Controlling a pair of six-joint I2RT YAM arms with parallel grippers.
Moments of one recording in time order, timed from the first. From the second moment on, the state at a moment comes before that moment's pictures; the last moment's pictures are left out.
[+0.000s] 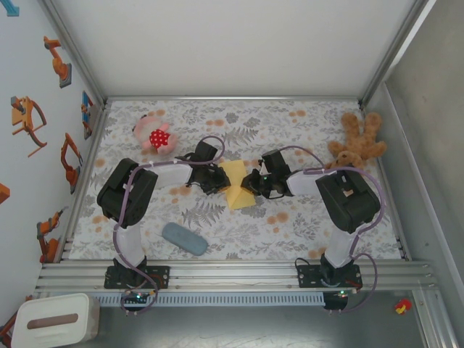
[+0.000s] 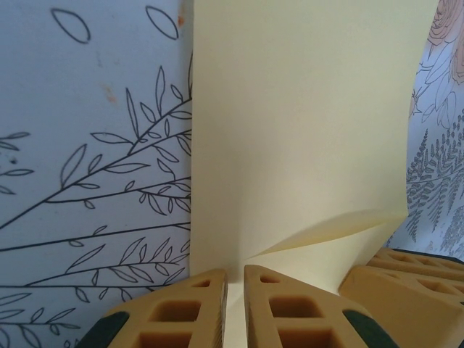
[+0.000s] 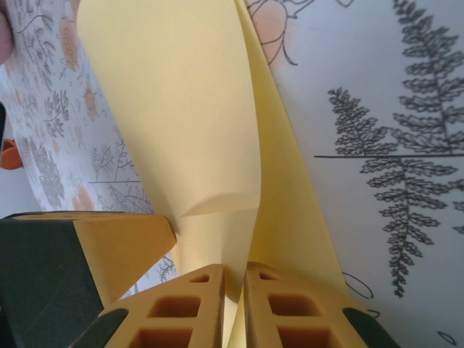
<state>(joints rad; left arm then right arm) -0.64 1.91 1.08 -0.27 0.37 -0.93 0.53 1.81 0.83 0.11 -0.52 0.98</state>
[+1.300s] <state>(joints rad) -0.52 1.34 0.85 -0.06 0.41 -1.01 0.52 1.63 0.95 0.29 -0.60 0.88</state>
